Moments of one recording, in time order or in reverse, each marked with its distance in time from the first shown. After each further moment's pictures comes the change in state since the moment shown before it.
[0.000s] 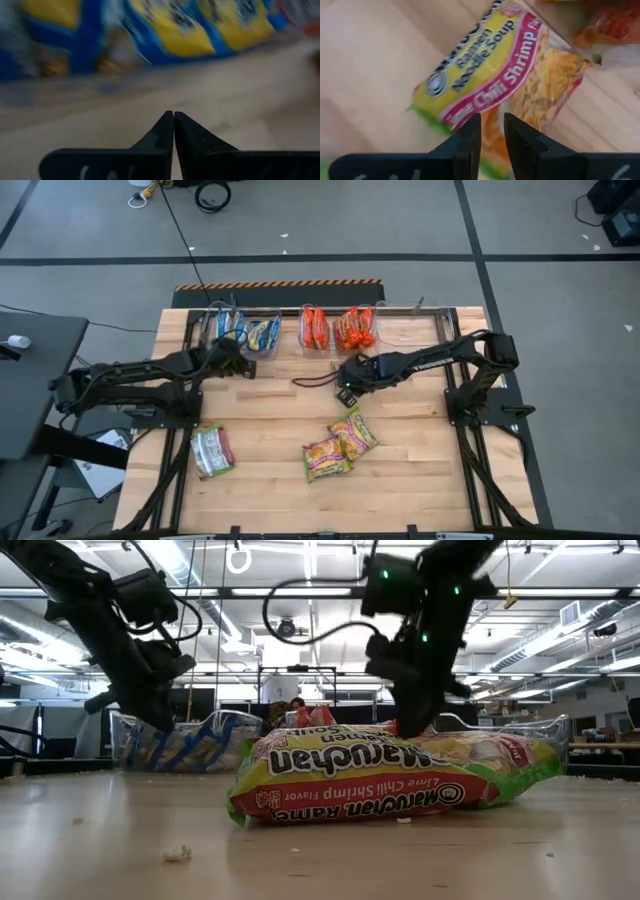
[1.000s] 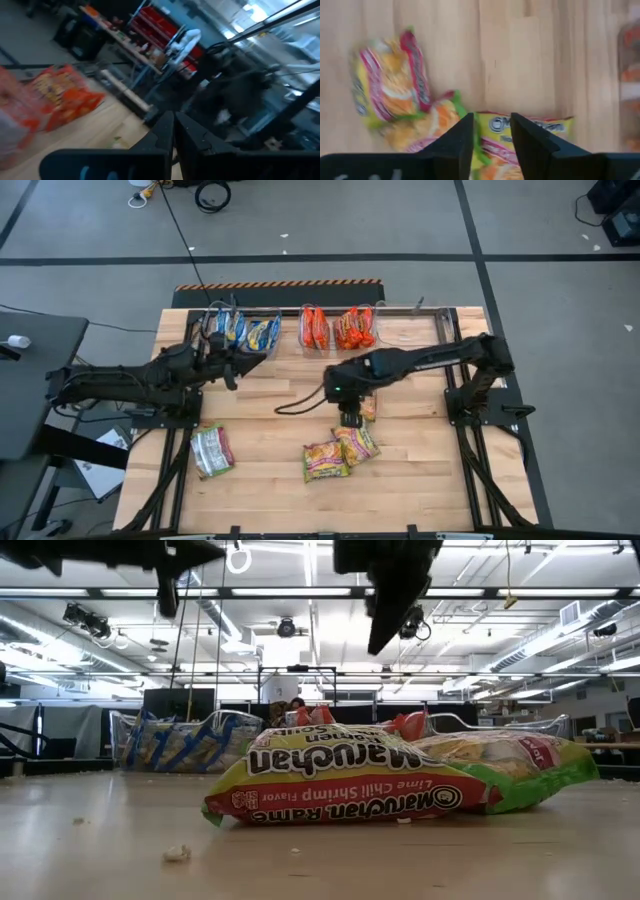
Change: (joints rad) left arm -0.340 -0.282 0.036 0.671 0.131 0.095; right arm 0.135 0.044 0.442 -0.324 -0.295 -0.556
